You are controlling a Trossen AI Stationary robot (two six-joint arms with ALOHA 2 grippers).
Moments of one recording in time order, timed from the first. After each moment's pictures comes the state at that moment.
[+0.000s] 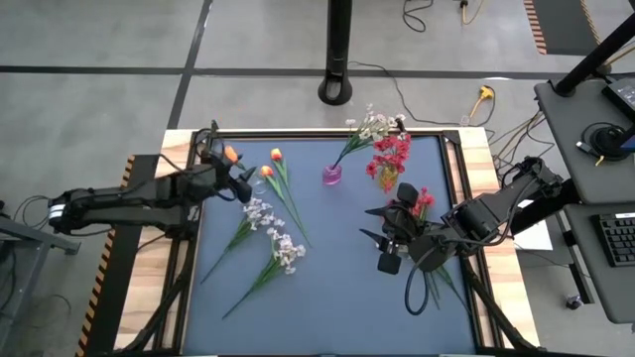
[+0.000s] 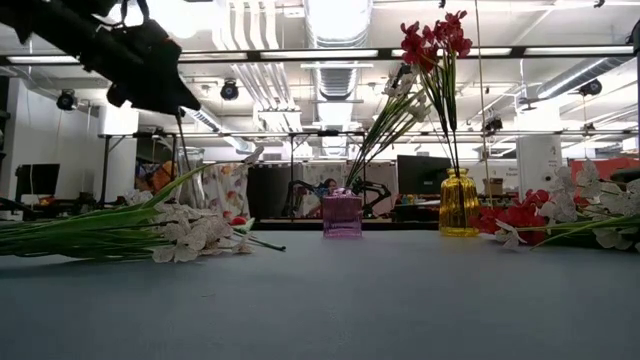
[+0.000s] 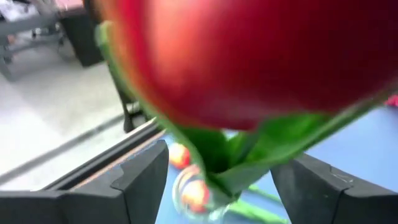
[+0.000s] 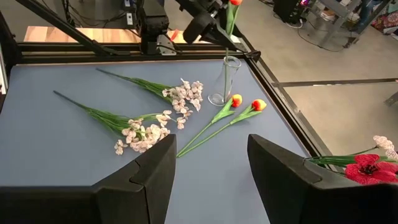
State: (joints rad) left arm 0.19 0.65 0.51 -0.32 -0.61 -0.25; right arm 0.54 1.44 1.58 -0.87 0.79 0.37
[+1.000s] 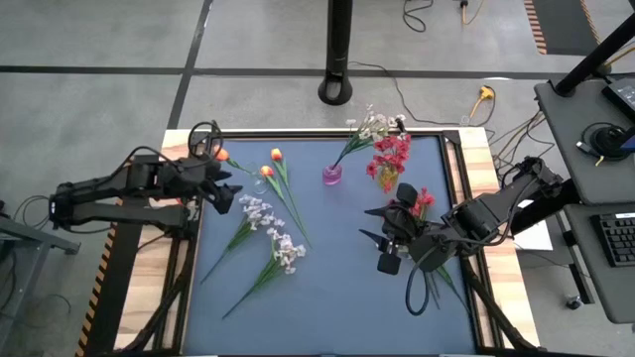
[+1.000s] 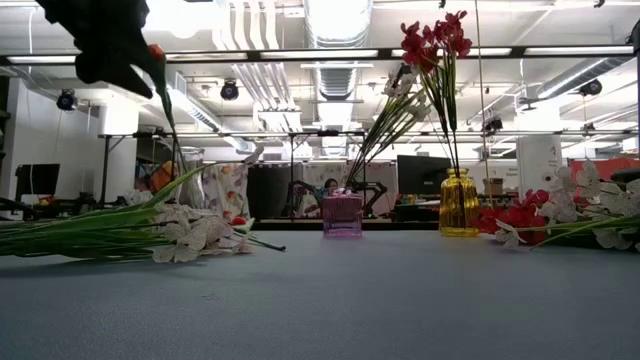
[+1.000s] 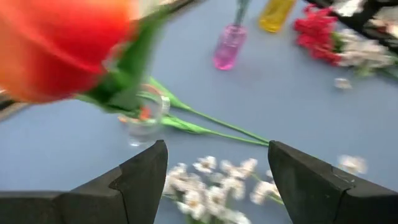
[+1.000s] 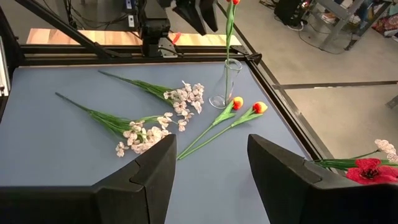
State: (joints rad) left arm 0.12 0.65 0.84 -0.91 -0.29 -0.53; right arm 0.54 1.44 1.58 -0.86 0.79 0.35
